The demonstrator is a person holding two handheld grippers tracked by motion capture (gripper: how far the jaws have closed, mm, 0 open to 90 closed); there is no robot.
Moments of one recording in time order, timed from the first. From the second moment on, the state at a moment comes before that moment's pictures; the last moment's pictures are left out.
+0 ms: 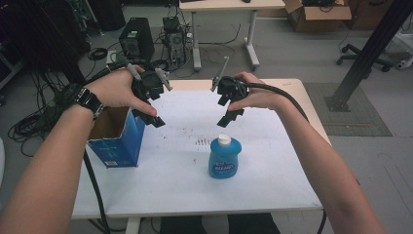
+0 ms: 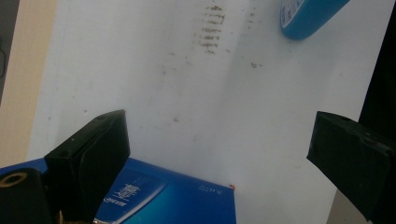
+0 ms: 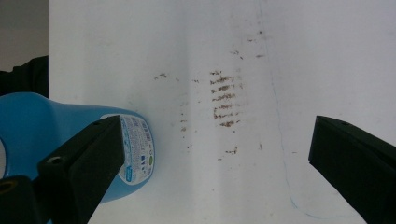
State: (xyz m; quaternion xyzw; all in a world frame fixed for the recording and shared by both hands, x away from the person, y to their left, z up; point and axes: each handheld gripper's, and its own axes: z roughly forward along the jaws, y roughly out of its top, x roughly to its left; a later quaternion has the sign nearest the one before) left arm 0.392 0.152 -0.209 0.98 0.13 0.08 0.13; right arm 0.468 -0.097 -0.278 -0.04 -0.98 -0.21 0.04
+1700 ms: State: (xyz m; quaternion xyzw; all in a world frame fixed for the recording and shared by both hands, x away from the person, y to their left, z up) left arm 0.377 0.134 -0.199 0.98 0.13 0.08 0.13; right arm 0.402 -0.231 -0.283 -0.04 -0.89 -0.45 0.03
